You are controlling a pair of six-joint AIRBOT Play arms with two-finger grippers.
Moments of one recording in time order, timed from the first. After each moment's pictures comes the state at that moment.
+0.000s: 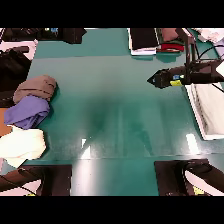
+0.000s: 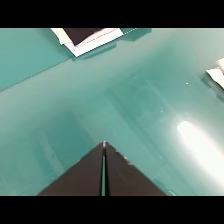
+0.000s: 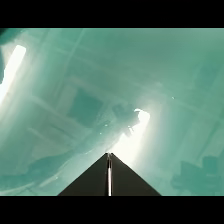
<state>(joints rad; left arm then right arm) -0.43 -1.29 1.81 1.25 -0.98 -1.43 0.20 -1.00 1.20 -1.05 1.12 1.41</state>
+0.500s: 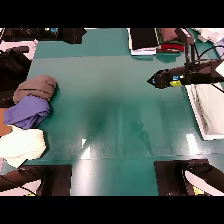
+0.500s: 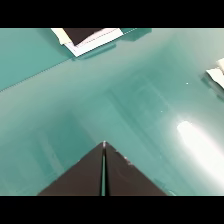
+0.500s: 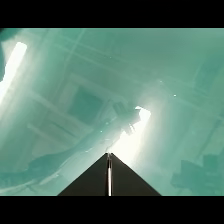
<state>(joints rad) -0.43 -1.29 1.81 1.25 -0.98 -1.43 0.20 -1.00 1.20 -1.05 1.12 1.41</state>
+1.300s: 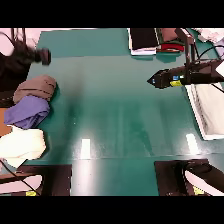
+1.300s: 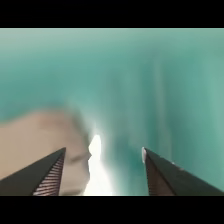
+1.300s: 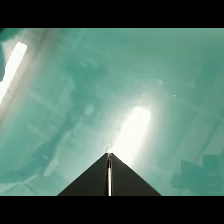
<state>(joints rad) -0.07 -1.40 1.51 1.66 -0.99 -1.61 0.20 -1.00 1.20 -1.05 1.12 1.41</state>
